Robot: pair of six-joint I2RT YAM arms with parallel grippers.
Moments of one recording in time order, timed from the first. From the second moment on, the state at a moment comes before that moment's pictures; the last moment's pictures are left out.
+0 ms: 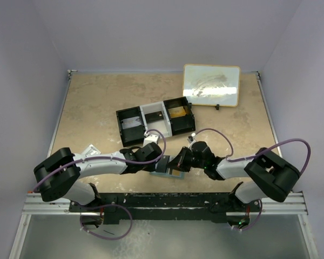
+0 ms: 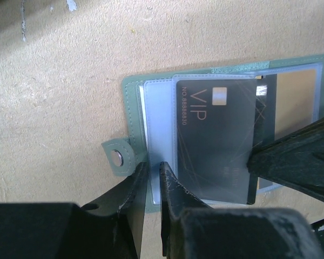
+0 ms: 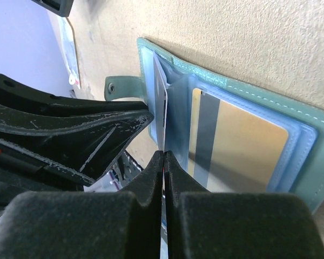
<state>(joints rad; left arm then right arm) -1.03 1.43 0.67 -0.24 -0.29 -0.76 0.79 1.45 0.30 0.57 -0.27 1.24</state>
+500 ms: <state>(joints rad) -1.03 1.41 0.66 -0.27 -0.29 -0.76 0.77 1.39 0.31 0.43 -0.25 1.18</state>
